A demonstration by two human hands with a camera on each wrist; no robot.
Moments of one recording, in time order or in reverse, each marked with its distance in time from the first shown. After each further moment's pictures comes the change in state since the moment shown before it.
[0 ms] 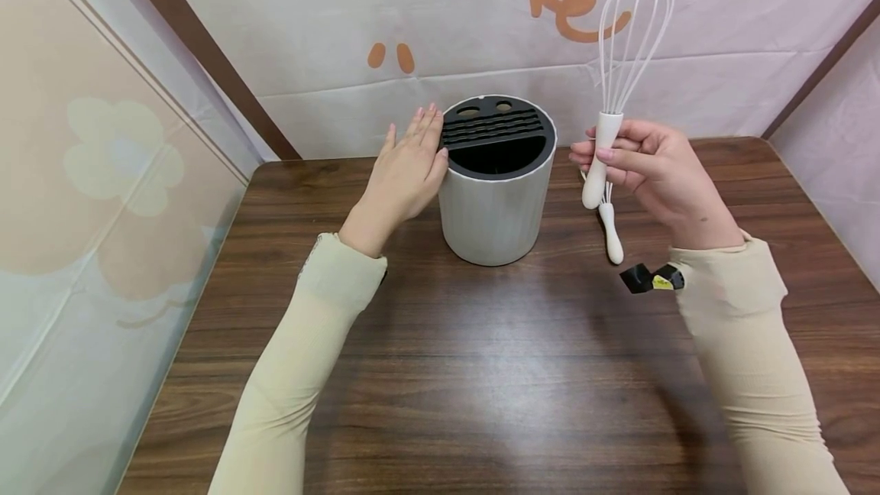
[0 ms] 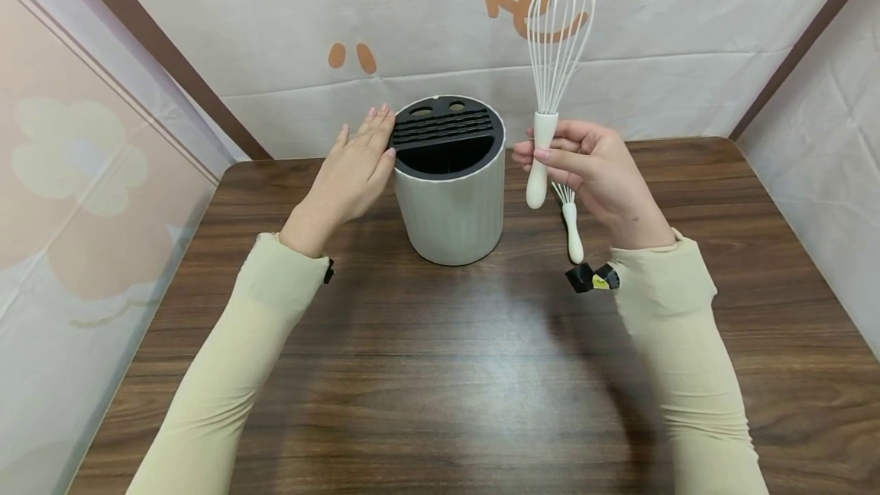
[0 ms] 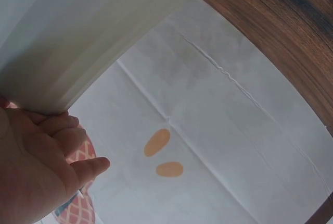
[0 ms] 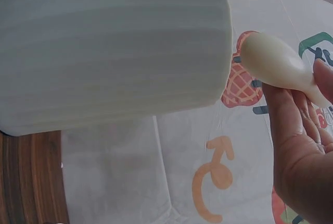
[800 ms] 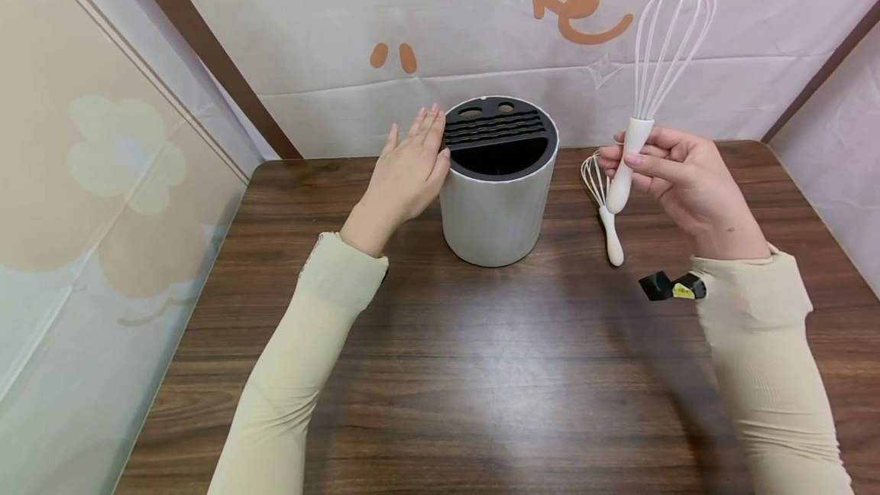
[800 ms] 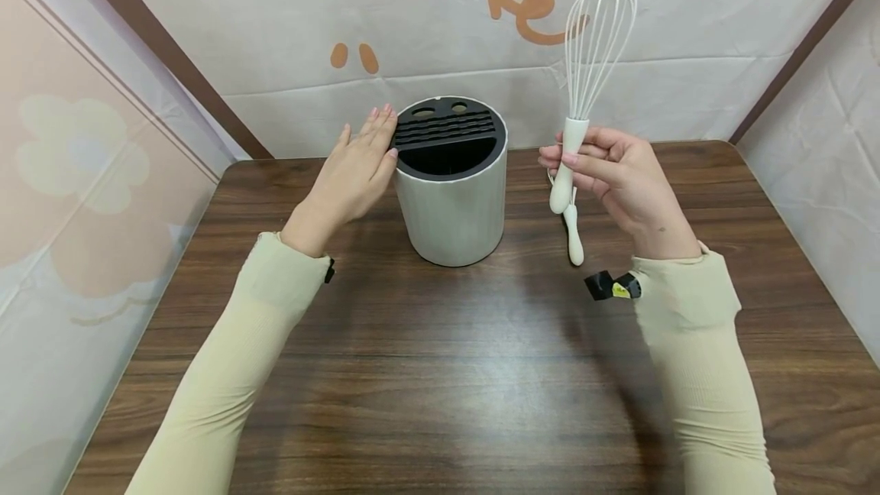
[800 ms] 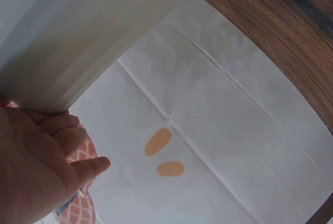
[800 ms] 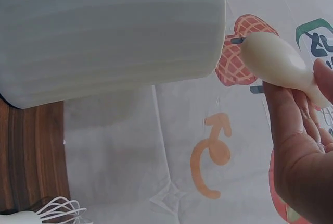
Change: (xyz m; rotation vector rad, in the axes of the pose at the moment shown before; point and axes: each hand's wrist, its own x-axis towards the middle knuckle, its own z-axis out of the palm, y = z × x) left_hand -0.001 -0.001 0.000 0.002 0.002 0.004; right_hand -0.013 -0.004 -0.014 0.090 0.014 -0.053
